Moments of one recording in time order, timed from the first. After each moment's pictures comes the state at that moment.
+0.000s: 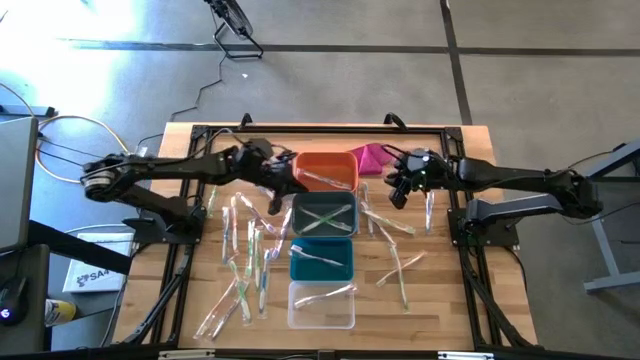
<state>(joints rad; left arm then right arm) 0.30 1.27 0.81 0.01 0.36 0.20 -0.27 0.98 0.70 -0.47 0.13 0.30</state>
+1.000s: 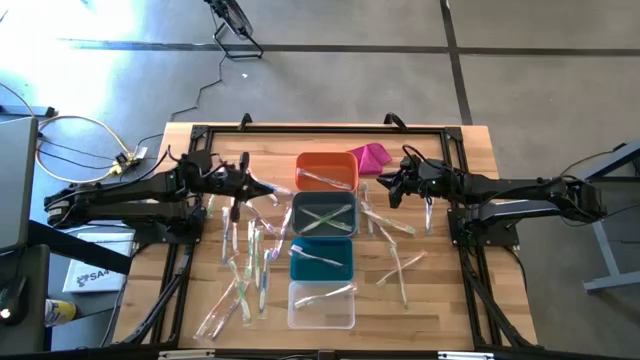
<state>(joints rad) 0.30 0.67 0.45 0.12 0.34 0.20 -0.27 0.91 0.40 0.09 0.13 0.47</state>
